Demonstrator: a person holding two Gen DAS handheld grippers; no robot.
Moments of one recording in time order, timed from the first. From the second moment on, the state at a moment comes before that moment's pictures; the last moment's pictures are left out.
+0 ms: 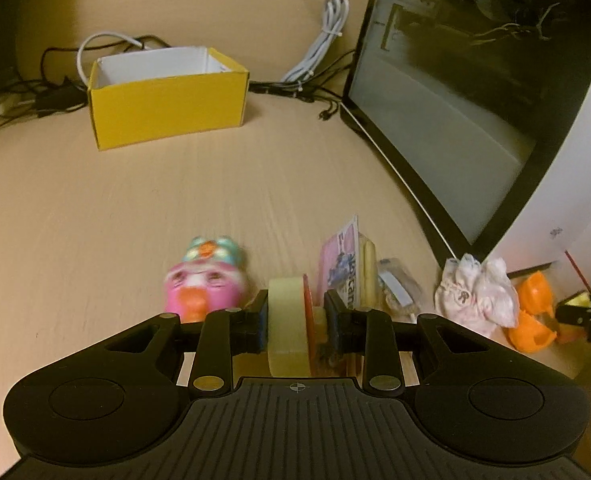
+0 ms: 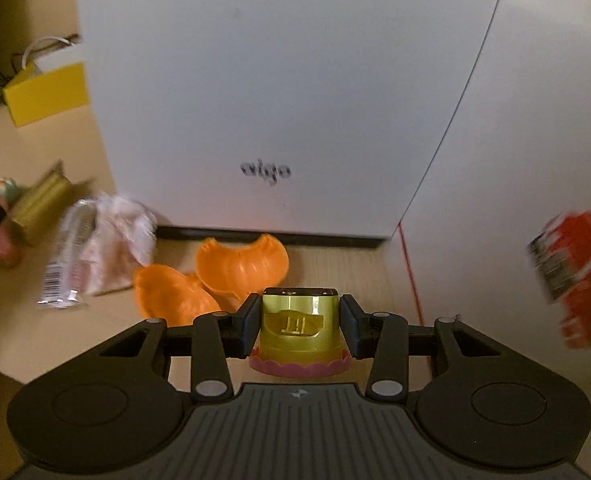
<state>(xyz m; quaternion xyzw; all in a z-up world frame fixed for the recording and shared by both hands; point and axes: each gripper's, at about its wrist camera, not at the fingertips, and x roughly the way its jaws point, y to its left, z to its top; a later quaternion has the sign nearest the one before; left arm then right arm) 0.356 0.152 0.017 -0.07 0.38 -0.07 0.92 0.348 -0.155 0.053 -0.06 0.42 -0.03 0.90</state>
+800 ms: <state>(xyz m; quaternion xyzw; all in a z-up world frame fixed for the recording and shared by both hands) 0.273 0.179 0.059 -0.06 0.29 -0.10 0.95 0.279 -0.144 0.066 -0.05 0.38 -0.02 0.93</state>
